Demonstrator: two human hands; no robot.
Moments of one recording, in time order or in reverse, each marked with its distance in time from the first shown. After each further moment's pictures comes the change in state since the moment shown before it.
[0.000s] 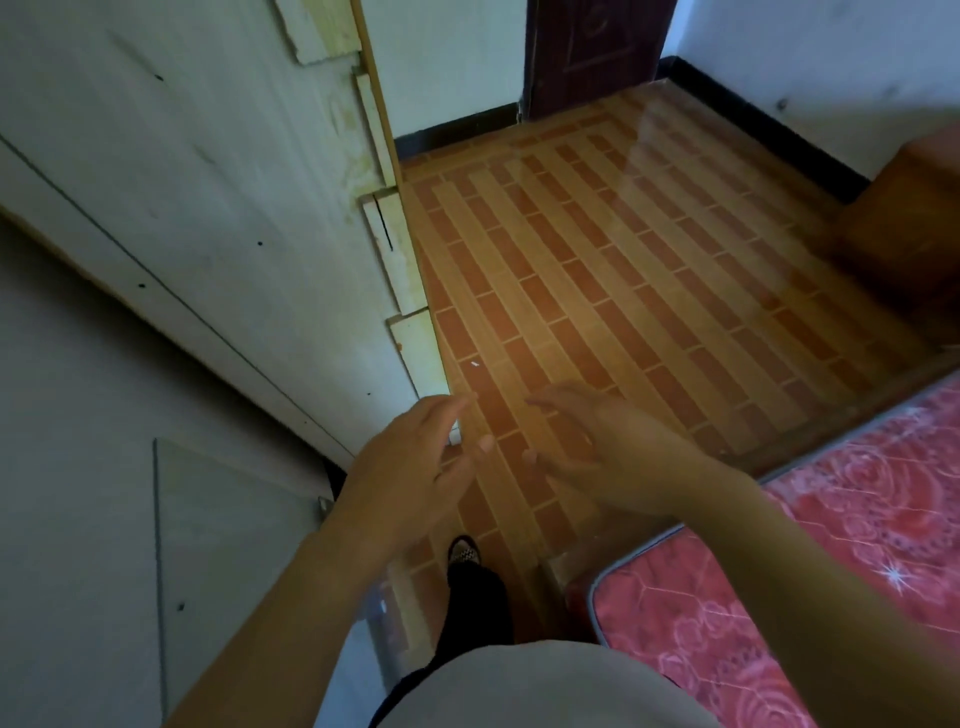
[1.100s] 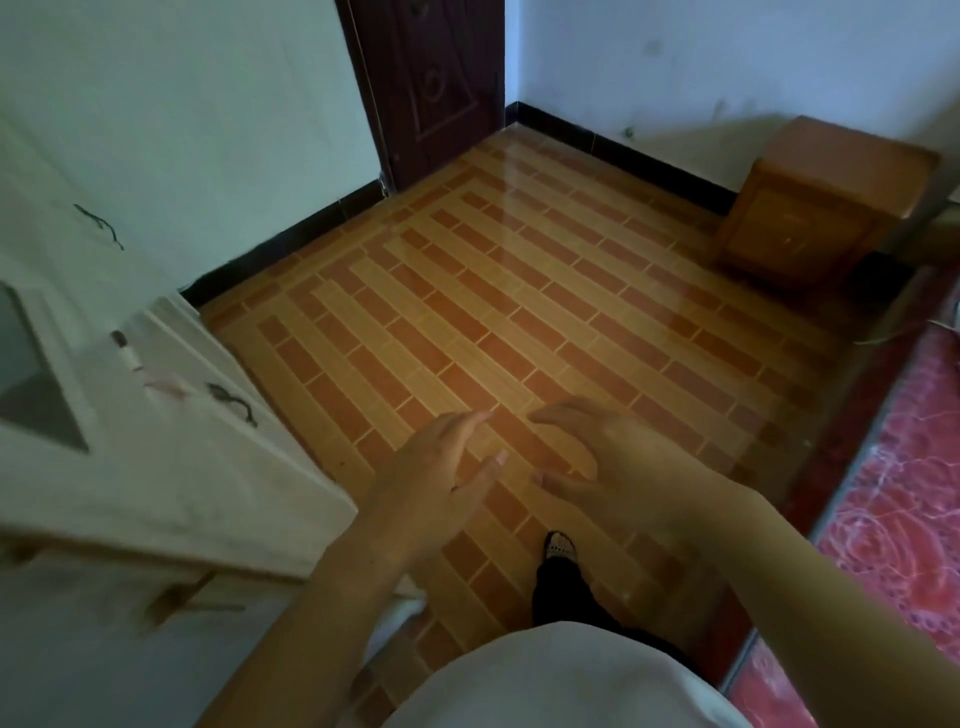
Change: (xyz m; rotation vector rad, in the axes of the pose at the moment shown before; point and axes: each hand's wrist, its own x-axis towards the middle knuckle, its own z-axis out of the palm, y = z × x) left_hand 0.384 0.040 -0.033 0.023 -0.244 0.293; right_hand 0.214 0.143 -0.171 -0.024 0.154 0.282
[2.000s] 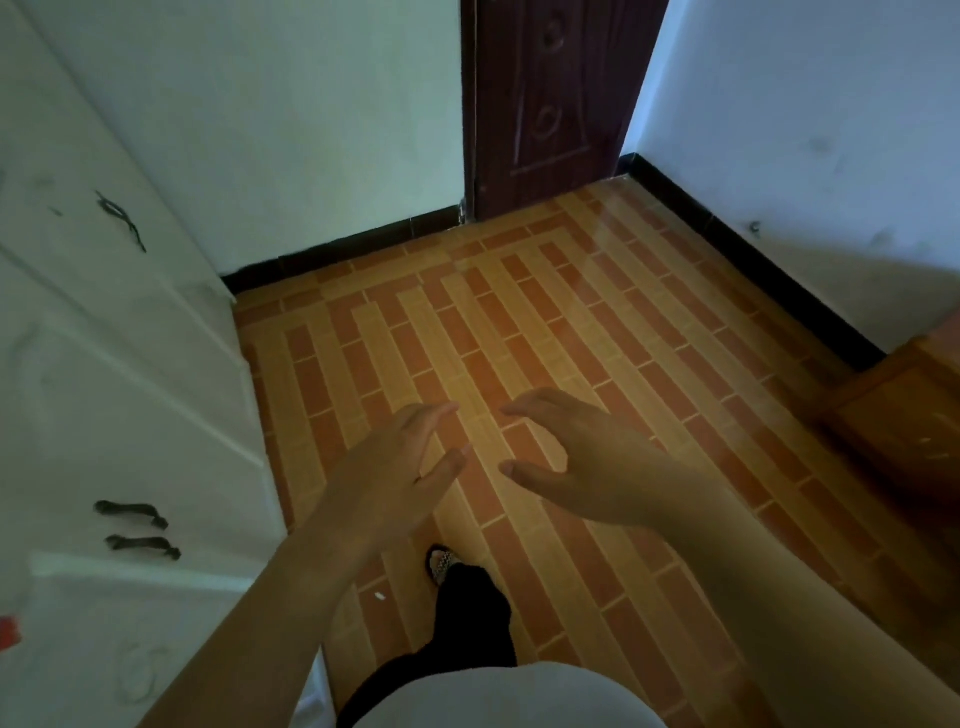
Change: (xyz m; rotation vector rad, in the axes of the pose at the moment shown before) left_hand 0.325 -0.068 -0.116 -0.065 0.248 -0.216; right_hand 0.373 0.090 -0.162 -0.136 -0.201 -0.263
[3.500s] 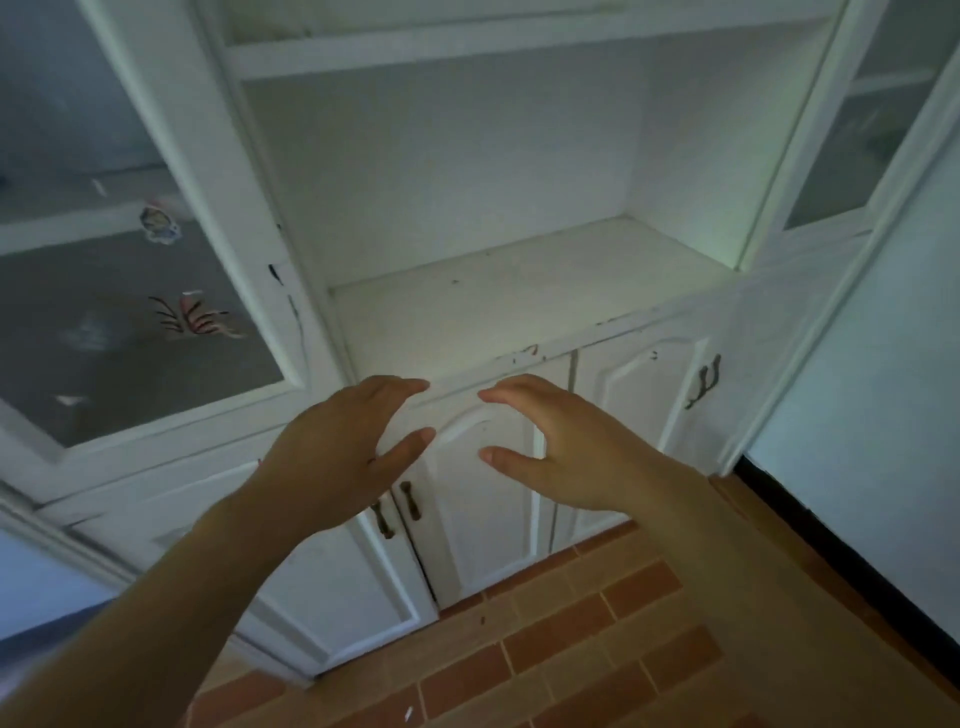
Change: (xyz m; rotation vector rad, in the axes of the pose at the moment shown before) left_hand 0.084 -0.033 -0.233 0.376 0.919 -1.327; right_hand 0.458 -0.234 -0.099 -0.026 -0.688 -1.535
